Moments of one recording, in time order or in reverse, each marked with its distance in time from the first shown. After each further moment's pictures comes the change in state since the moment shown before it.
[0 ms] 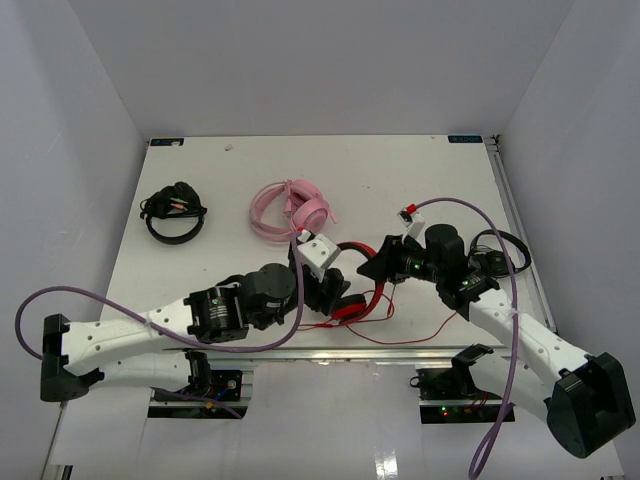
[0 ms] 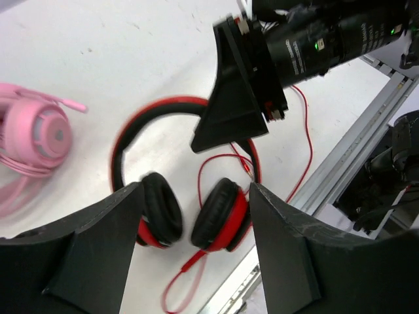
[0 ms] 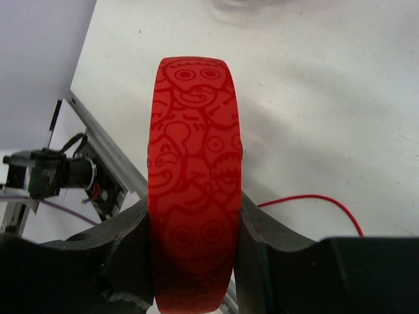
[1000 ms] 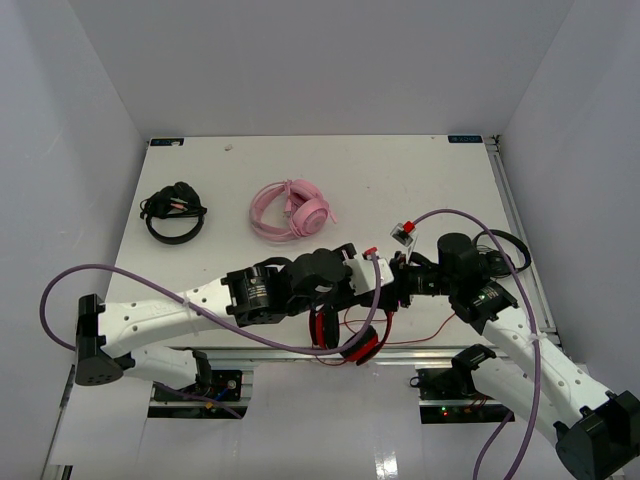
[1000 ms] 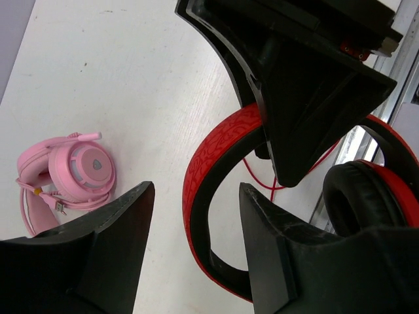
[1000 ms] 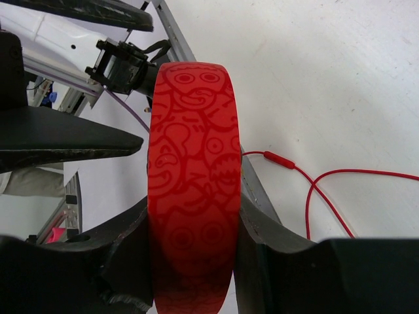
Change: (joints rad) left arm 0.000 0.262 0.280 -0.289 0.140 0.451; right arm 0.000 -0.185 0.000 -0.172 -0.391 -0.130
